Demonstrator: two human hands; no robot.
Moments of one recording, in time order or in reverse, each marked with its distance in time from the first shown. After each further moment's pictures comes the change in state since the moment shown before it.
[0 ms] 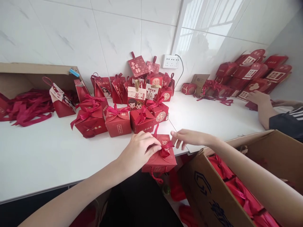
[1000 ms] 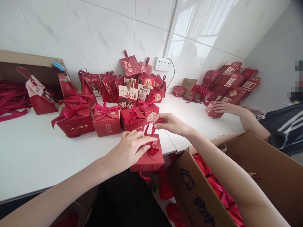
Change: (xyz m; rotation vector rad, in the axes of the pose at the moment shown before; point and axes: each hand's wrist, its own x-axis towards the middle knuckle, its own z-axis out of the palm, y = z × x) left_hand 0.002 -0.003 0.000 0.082 -0.066 0.121; right_hand 0.026 -0.022 -0.009 0.082 0.183 -0.506
